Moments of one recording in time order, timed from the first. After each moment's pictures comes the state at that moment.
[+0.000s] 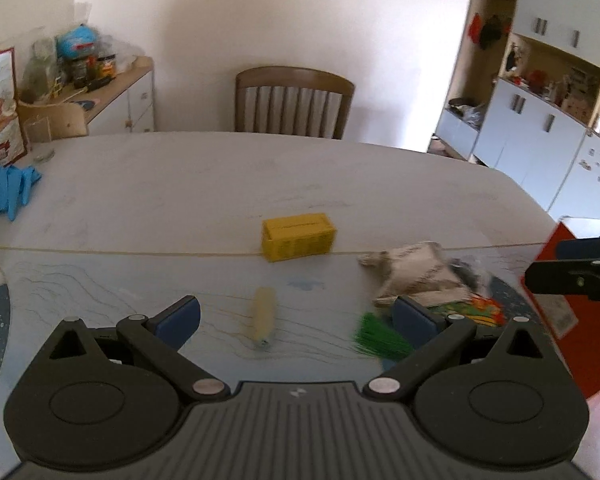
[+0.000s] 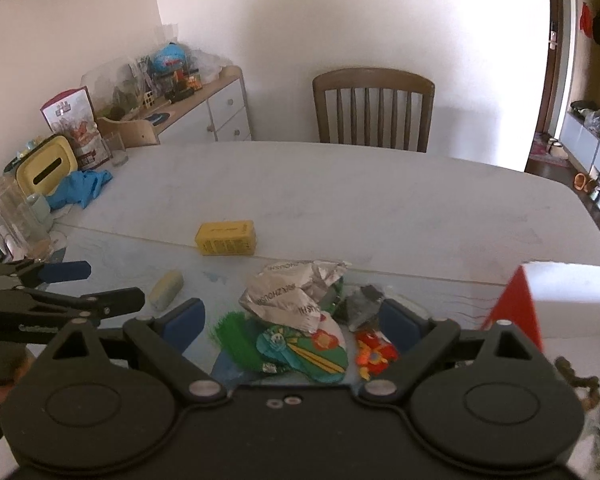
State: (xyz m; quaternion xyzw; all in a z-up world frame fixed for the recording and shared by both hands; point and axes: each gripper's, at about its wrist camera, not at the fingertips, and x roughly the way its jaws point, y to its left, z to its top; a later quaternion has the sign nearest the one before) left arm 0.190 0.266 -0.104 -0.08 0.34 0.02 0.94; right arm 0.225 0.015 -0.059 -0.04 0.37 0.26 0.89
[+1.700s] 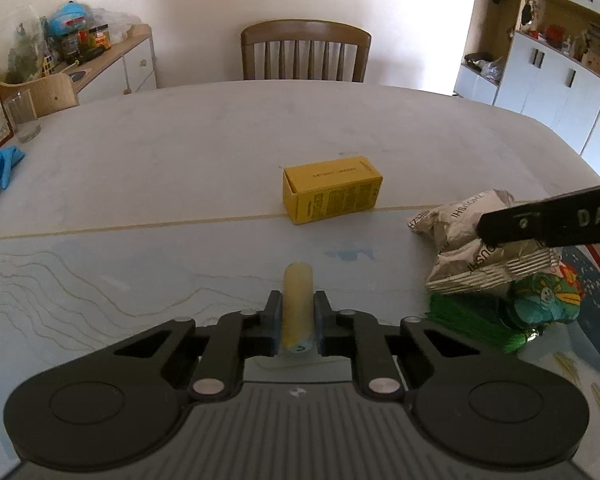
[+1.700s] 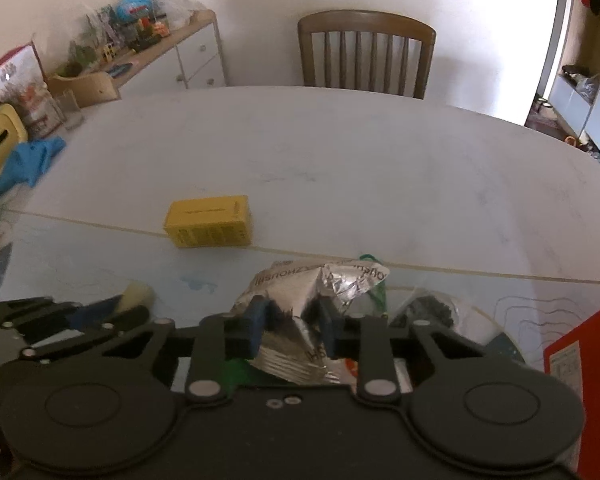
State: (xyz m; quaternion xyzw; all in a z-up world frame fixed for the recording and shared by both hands) left arm 0.238 0.269 -0.161 -0.04 0.40 0.04 0.91; right arm 0.278 0.088 -0.104 -0.06 0.44 0.21 0.87
